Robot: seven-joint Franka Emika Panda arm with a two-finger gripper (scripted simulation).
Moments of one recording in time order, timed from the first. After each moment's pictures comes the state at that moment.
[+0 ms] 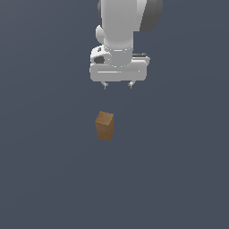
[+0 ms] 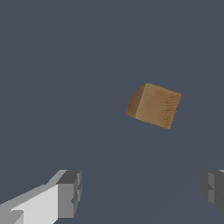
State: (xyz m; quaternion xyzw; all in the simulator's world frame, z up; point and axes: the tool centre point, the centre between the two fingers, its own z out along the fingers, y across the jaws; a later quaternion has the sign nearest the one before) arm -0.080 0.015 0.308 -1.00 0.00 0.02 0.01
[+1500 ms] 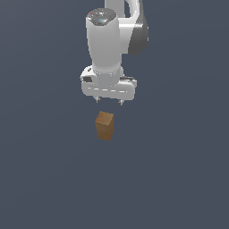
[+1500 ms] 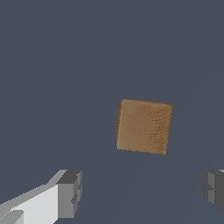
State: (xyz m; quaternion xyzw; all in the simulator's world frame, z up) arm -0.047 -0.022 0.253 -1.00 0.10 0.01 0.01
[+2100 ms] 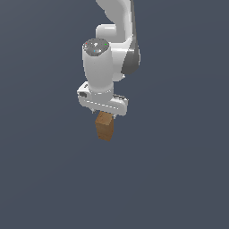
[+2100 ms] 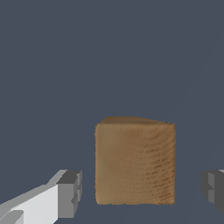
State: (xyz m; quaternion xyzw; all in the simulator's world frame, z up) arm -0.028 -0.048 0.195 -0.99 0.15 0.00 0.00
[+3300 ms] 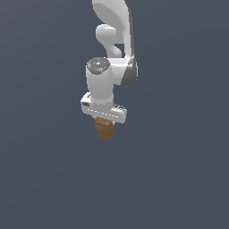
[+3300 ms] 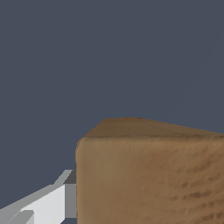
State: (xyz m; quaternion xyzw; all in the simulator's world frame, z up) arm -0.028 -0.048 0.144 -0.99 0.16 0.00 0.00
